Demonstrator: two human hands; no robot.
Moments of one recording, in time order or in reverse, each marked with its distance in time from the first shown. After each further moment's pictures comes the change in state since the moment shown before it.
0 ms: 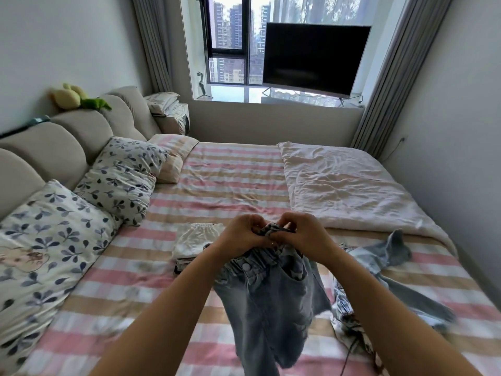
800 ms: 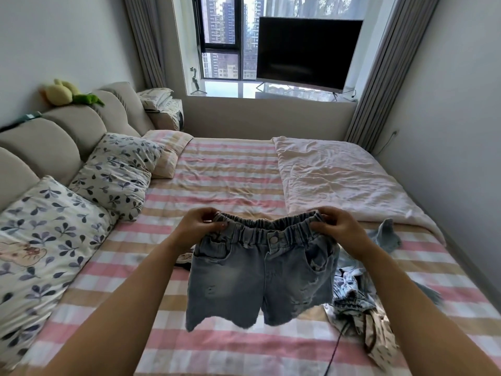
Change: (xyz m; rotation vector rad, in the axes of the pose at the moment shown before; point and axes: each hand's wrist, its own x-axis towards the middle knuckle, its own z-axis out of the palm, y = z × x) left_hand -0.026 -0.049 -0.055 -0.048 0.162 -0.108; right_hand -0.048 0.049 -0.048 0.536 0.056 0.171
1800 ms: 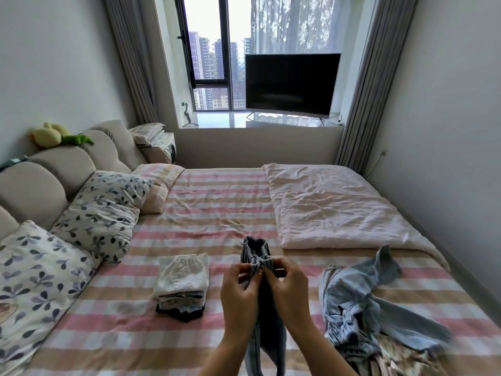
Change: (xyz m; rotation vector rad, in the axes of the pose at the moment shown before) left_hand -0.008 0.040 0.160 -0.180 0.528 0.014; right_hand 0.011 0.020 0.074 -0.196 0.467 -0.119
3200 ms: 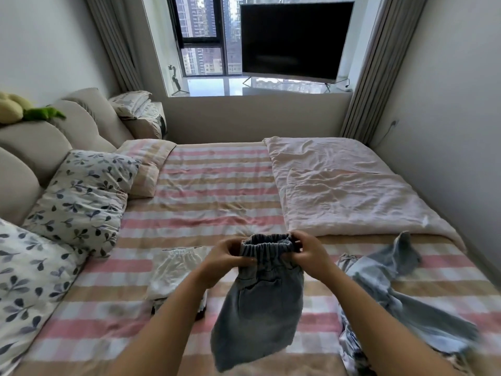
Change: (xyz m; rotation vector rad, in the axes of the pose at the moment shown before) left_hand 0.202 -0.070 -0.009 0.041 -0.741 -0.244; right_hand 0.162 0.090 0.027 -0.195 -0.413 0.037
